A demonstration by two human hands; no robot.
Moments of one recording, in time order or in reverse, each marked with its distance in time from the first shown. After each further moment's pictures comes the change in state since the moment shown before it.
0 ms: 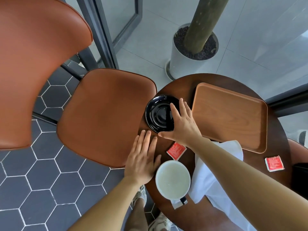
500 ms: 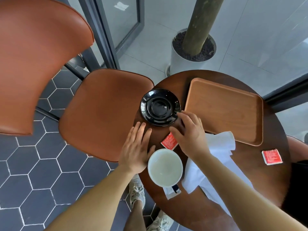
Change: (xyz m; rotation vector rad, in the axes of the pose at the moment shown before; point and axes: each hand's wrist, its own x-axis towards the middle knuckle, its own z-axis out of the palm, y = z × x) left_hand -0.001 0.001 -0.004 -0.020 0.045 -0.010; right_hand -0.087 0.006 -0.017 0.327 0.293 0.052
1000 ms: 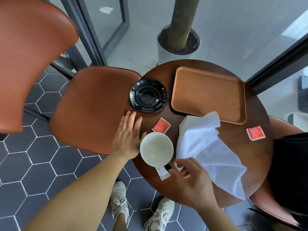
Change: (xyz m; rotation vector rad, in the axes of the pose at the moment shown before) left_hand -0.002 0.005 -0.011 0.028 -0.024 0.019; right_hand -0.181 0.027 0.010 0.231 -0.020 0.245
